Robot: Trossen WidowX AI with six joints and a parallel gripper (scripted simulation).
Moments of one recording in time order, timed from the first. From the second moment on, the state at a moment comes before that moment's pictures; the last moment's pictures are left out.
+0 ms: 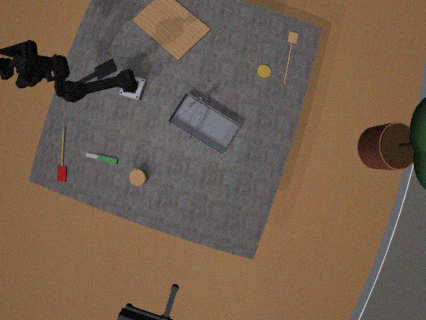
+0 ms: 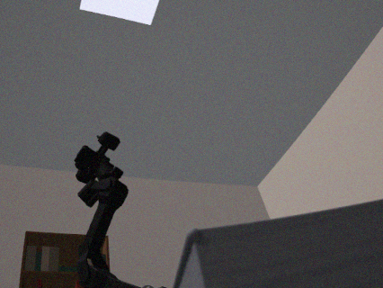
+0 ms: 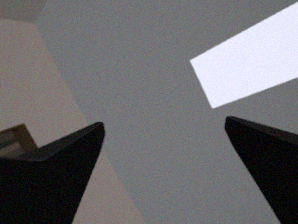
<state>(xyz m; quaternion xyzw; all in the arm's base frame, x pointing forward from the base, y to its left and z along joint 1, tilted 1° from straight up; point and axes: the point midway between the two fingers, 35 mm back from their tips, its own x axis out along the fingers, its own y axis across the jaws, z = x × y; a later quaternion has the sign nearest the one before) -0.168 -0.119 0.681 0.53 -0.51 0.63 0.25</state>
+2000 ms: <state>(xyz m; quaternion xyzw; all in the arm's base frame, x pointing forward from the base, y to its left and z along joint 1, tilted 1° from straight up) 0.422 0.034 0.362 -0.12 0.17 0.07 0.98</state>
